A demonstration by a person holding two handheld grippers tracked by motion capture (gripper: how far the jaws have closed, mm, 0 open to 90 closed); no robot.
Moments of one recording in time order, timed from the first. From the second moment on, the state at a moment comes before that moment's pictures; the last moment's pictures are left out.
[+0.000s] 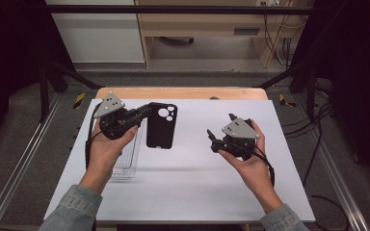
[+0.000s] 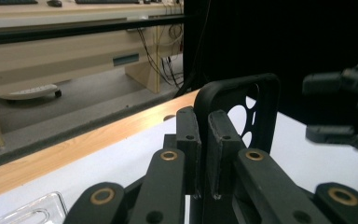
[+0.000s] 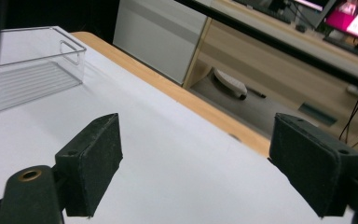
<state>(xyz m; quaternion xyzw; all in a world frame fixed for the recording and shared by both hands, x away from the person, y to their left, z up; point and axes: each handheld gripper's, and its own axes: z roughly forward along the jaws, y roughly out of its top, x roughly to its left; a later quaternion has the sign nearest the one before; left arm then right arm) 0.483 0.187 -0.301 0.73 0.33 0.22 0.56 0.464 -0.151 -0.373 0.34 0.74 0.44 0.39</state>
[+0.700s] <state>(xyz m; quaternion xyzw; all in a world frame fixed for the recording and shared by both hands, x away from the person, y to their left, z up) 0.491 0.220 -0.280 0.72 0.33 0.26 0.55 0.430 -0.183 -0.445 0.40 0.73 0.48 0.29</state>
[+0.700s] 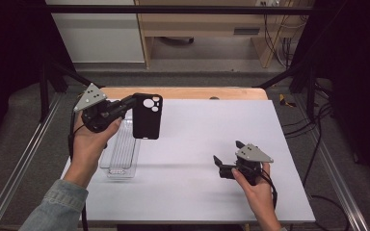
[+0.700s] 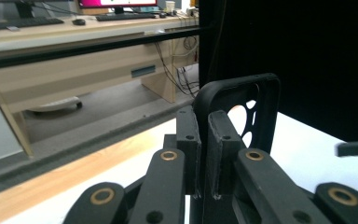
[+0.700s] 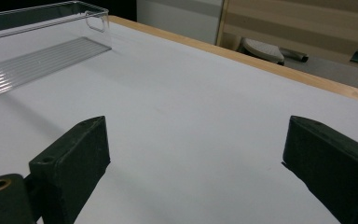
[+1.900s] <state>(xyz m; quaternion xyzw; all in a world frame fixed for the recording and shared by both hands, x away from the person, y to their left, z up) 0.531 0.269 -0.272 0.68 0.38 0.30 0.55 0.394 -0.224 -0.467 0.40 0.64 0.54 0.38</state>
